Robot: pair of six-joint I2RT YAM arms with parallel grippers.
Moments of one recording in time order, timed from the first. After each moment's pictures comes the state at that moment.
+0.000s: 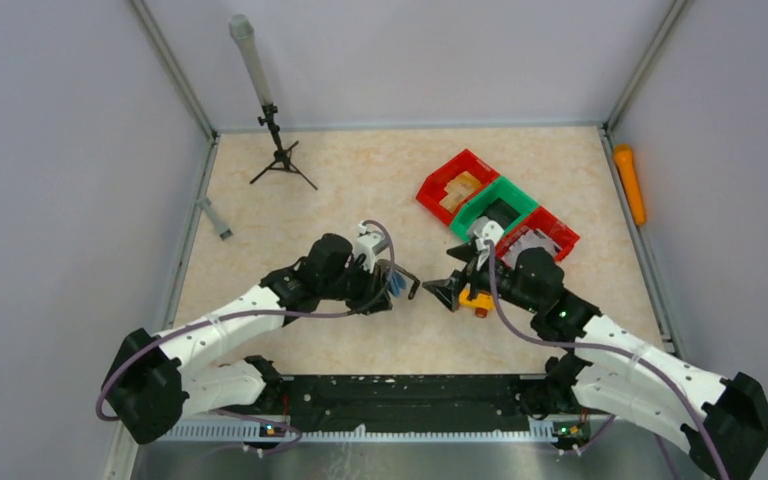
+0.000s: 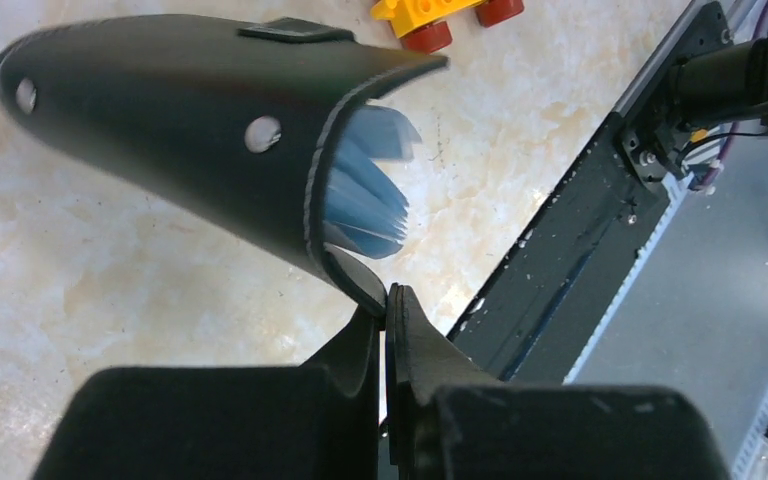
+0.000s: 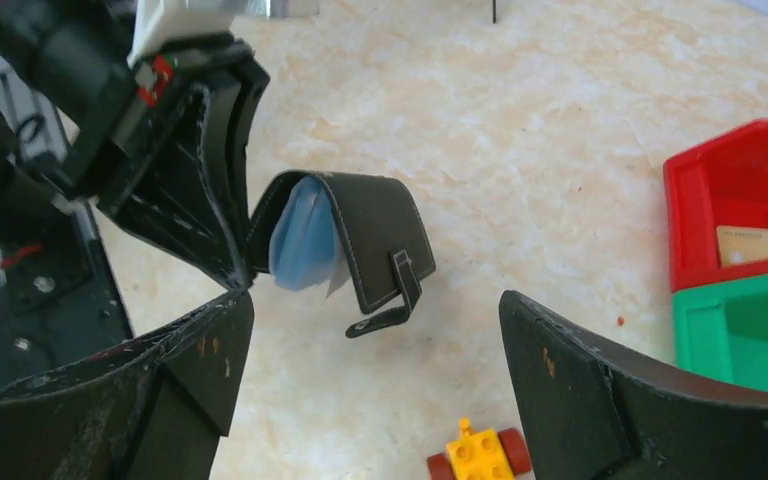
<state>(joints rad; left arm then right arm) -0.74 1.12 0.64 -0.21 0.40 -0.36 0.75 0.79 0.47 0.20 -0.23 0.13</state>
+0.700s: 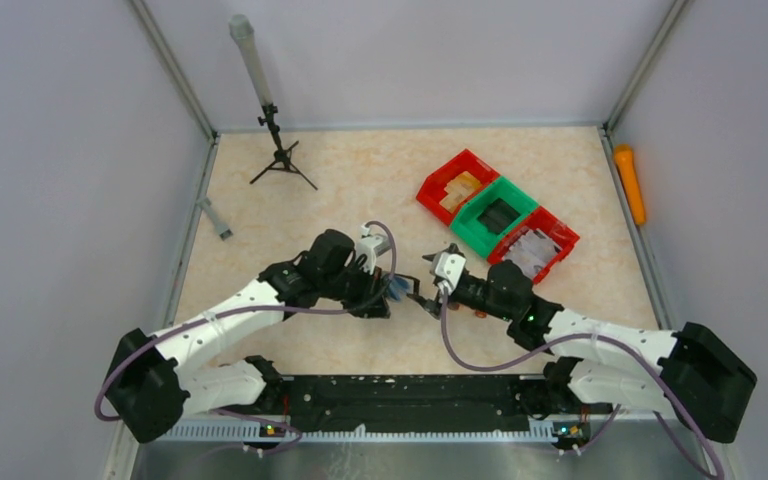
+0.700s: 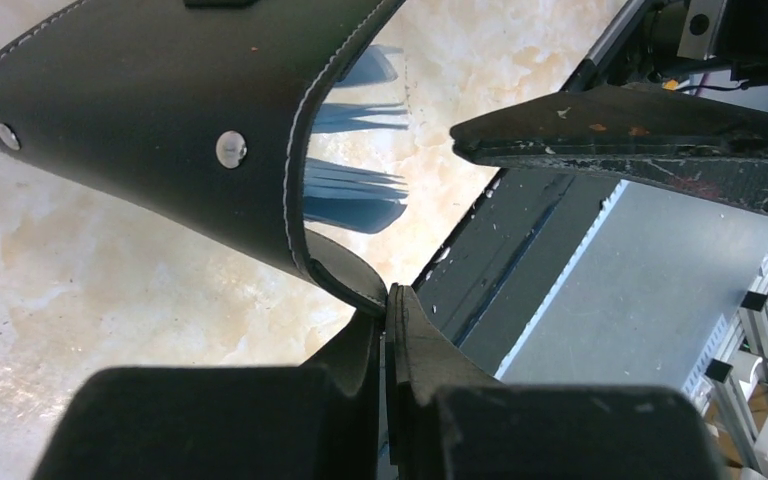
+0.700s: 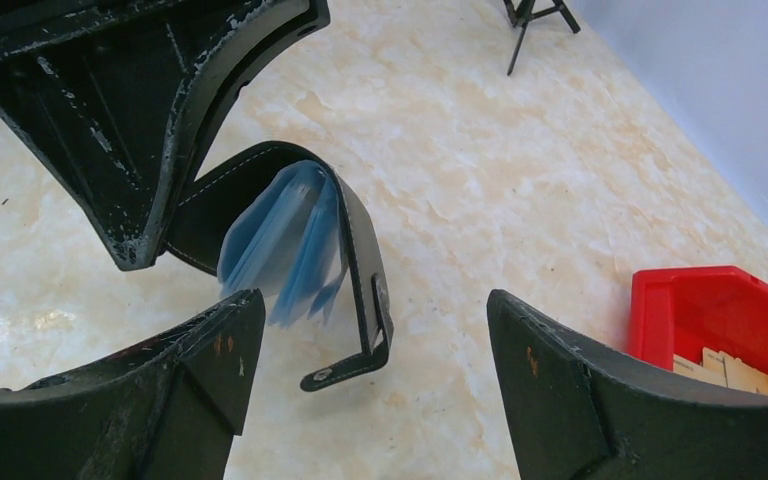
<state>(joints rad) -0.74 1.12 0.74 -0.41 0.46 -0.38 0.89 1.04 0.37 0.54 -0.21 -0.32</state>
